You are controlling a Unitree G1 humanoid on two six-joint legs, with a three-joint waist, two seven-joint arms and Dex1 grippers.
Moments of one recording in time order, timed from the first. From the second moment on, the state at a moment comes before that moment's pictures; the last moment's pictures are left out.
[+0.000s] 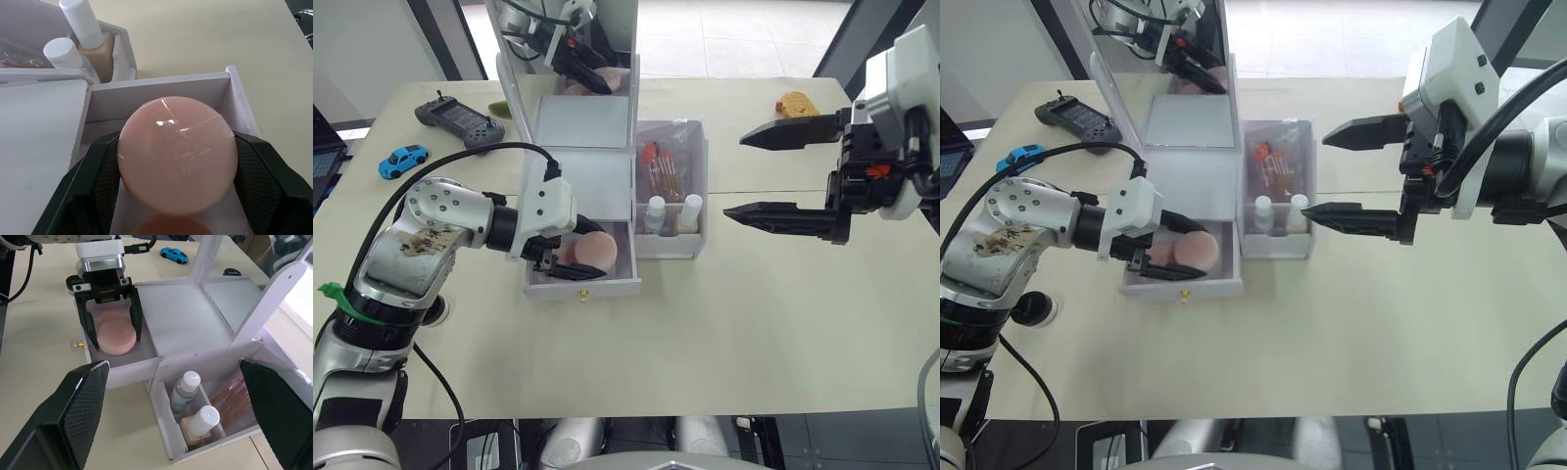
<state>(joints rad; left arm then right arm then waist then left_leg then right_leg) -0.66 0.85 -0.22 -0.22 -0.35 0.49 -1.27 -0.78 -1.11 -0.17 -0.49 0.91 0.99 0.95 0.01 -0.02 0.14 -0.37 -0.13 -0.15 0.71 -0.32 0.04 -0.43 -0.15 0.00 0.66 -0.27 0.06</state>
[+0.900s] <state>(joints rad) -0.54 1.00 0.22 -0.38 -0.80 0.89 -1.28 -0.83 -1.11 -0.15 -0.49 0.94 0.97 0.95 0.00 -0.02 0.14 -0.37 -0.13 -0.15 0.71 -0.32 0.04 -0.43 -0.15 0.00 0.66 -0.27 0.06</state>
